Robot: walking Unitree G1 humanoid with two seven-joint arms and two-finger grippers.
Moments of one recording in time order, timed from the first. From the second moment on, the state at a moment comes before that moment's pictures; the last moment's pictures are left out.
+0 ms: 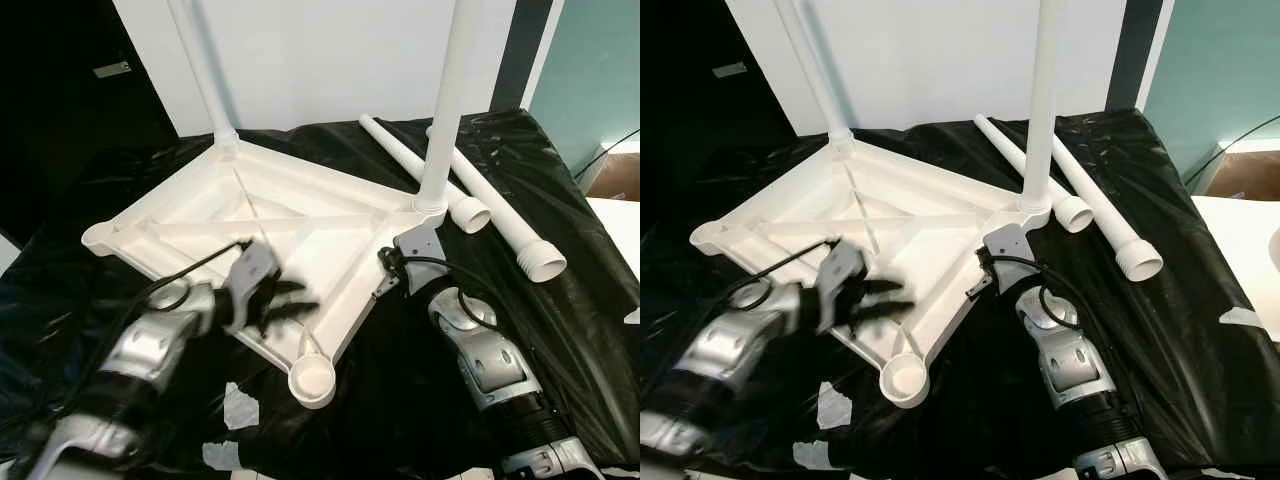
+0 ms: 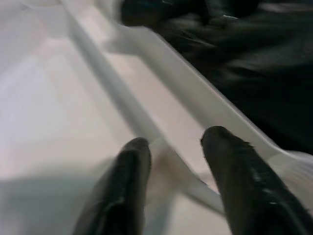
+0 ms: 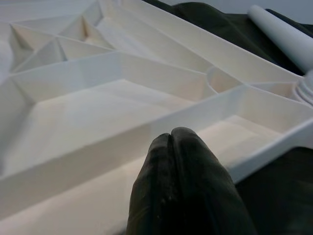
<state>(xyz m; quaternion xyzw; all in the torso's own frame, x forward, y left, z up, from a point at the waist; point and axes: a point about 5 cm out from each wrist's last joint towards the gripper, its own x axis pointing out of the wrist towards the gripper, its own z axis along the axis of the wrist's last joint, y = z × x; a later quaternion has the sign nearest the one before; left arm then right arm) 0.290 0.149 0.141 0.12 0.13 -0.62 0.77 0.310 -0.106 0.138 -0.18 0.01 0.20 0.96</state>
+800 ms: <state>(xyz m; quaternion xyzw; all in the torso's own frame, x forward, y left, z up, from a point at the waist) 0.290 0.205 0.136 0.21 0.21 -0.57 0.77 0.309 -0.105 0.138 -0.18 0.01 0.20 0.96</state>
